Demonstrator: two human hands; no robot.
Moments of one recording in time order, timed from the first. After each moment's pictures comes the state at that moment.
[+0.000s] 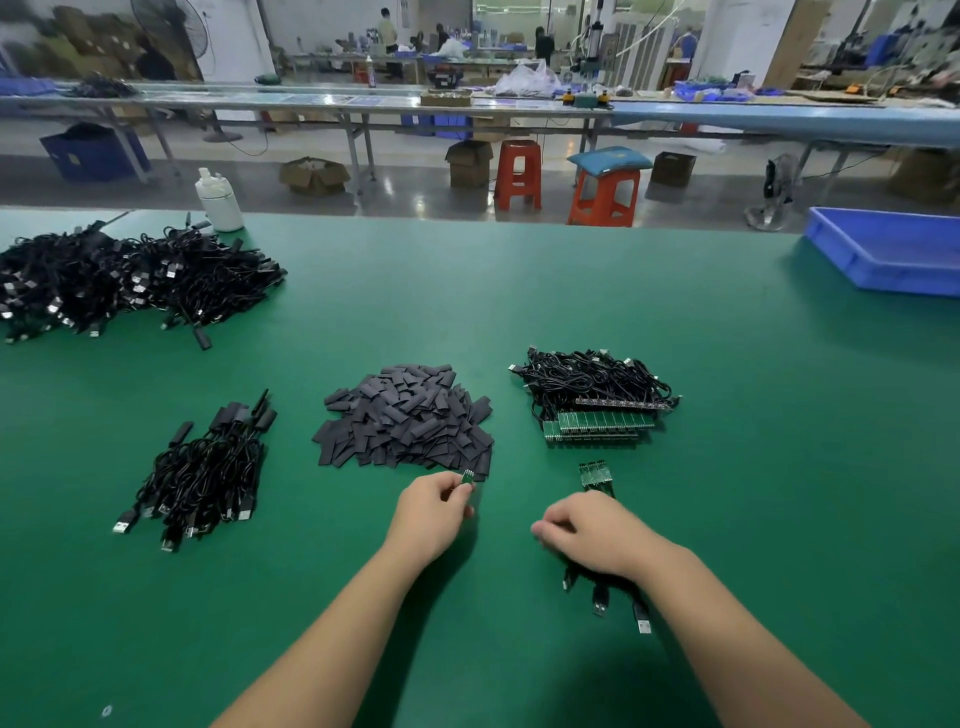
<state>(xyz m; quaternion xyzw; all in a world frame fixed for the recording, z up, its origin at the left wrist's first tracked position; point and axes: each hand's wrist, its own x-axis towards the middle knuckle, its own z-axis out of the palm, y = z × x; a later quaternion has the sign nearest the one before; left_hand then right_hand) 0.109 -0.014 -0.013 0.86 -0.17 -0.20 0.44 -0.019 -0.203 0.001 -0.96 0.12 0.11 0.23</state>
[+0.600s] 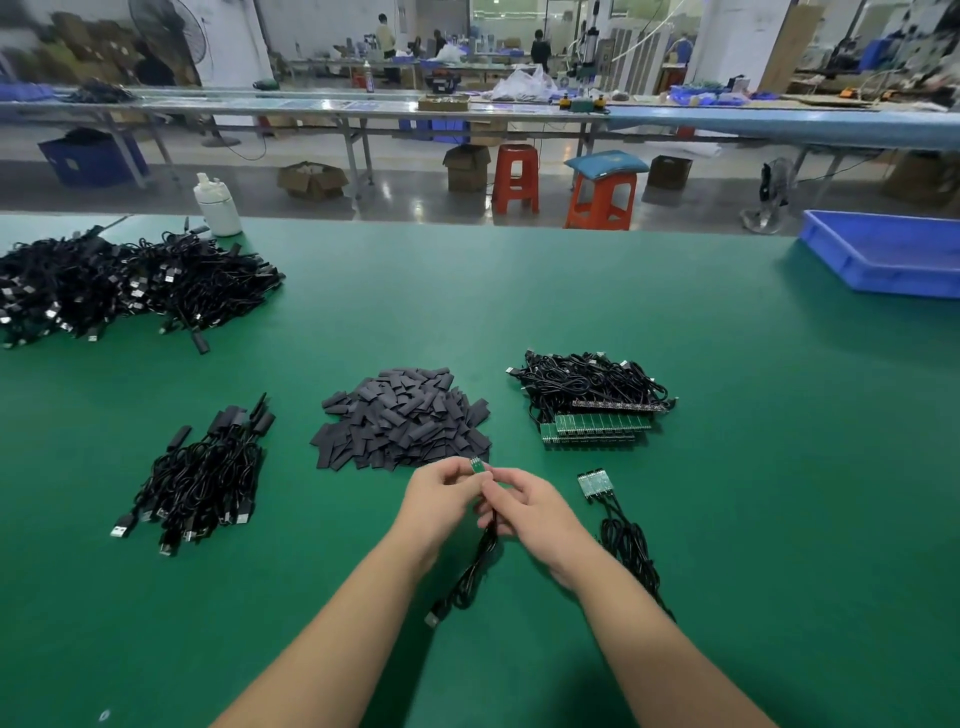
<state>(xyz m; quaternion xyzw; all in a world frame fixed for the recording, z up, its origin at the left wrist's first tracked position) 0.099 -0.024 0.011 0.71 -0.14 -0.27 0.64 0.013 -0.138 0.003 -0.69 0.22 -0.02 0.69</state>
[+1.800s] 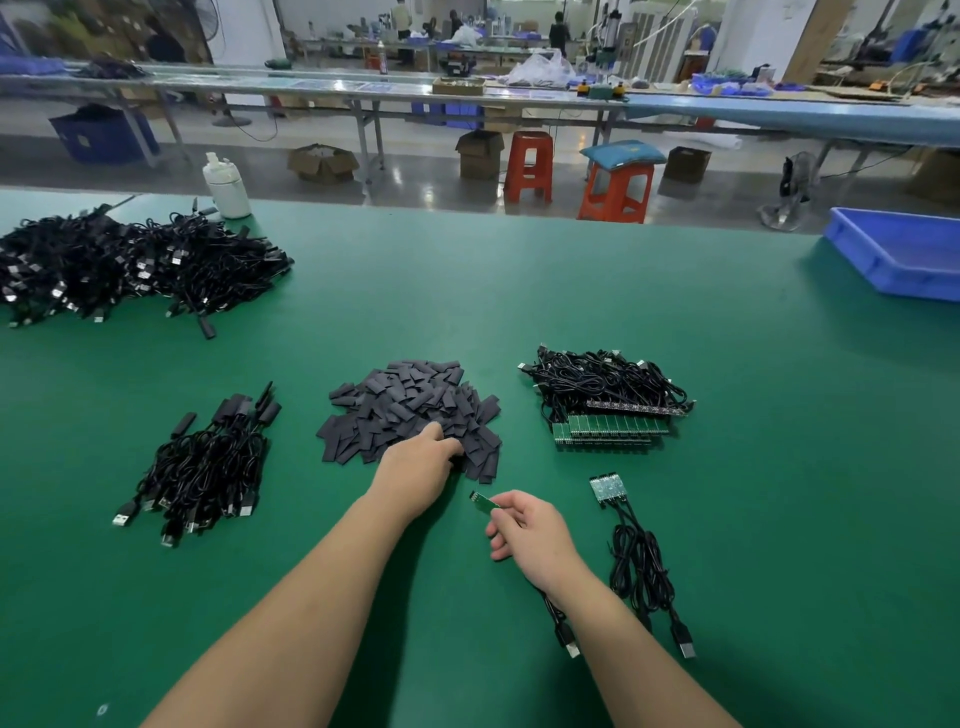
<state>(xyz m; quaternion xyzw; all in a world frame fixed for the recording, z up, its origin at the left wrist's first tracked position) 0.187 -0.020 -0.029 0.91 -0.40 0.02 0.08 0.027 -0.137 -0.050 -0.74 0.25 -0.04 0.63</state>
